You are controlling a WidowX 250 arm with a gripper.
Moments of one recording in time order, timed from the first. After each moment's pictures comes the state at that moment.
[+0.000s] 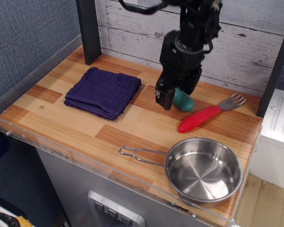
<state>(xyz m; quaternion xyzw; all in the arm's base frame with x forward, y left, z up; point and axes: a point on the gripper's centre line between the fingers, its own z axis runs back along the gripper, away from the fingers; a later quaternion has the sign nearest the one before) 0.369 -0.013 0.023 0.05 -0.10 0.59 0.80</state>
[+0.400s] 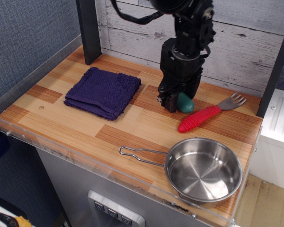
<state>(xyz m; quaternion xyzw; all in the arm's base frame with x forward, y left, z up) 0.375 -0.013 0.014 0.00 -0.10 0.60 0.80</state>
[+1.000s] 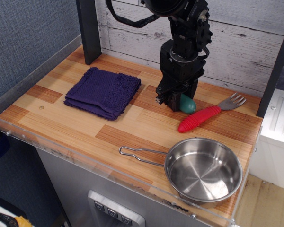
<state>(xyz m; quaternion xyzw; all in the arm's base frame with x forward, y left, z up) 0.376 -0.017 0.017 -0.02 -0.11 0.56 0.82</state>
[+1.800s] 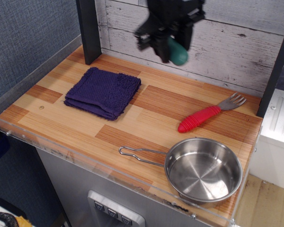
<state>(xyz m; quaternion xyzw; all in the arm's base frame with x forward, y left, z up) 0.352 0.004 0.127 -0.07 -0.15 0.47 0.87</state>
